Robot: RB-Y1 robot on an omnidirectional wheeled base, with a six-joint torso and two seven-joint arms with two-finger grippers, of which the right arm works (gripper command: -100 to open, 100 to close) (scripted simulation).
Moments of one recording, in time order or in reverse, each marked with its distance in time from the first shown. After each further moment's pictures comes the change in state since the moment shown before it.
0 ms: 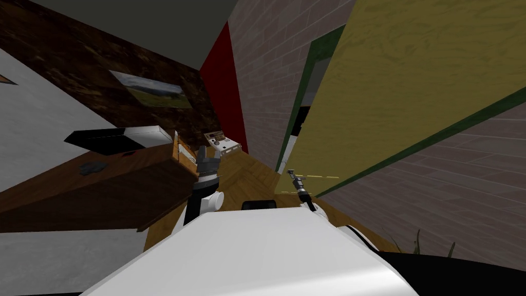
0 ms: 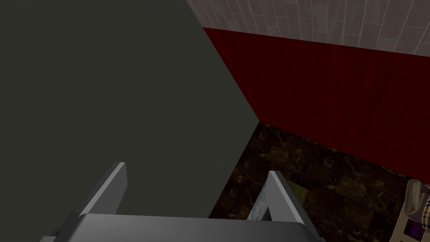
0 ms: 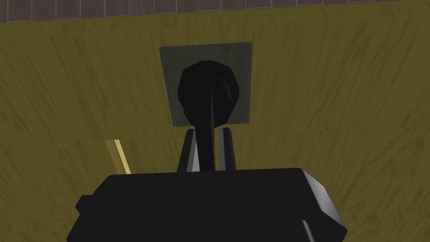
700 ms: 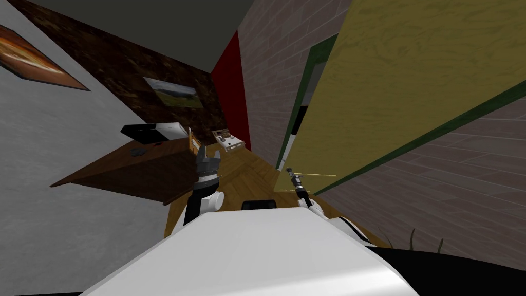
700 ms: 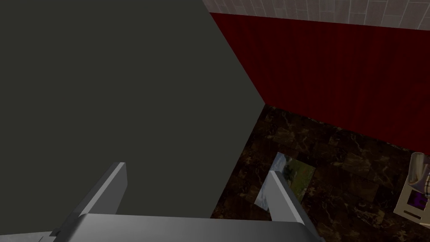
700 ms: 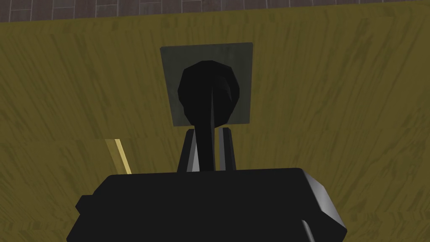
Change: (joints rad) arm -0.077 0.016 -0.001 0.065 0.000 0.007 0.010
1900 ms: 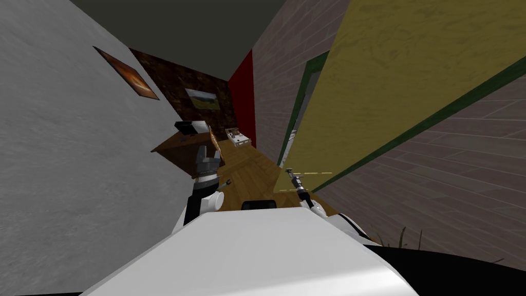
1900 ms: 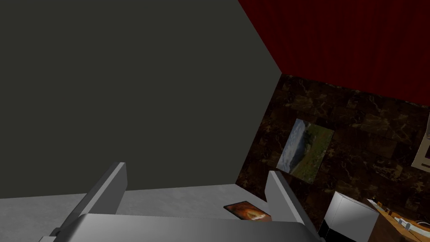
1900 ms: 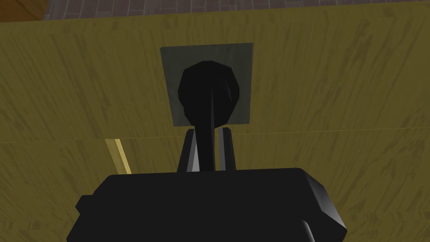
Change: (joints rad) arm -0.024 -0.028 0.045 0.089 0.040 -0.086 -0.059
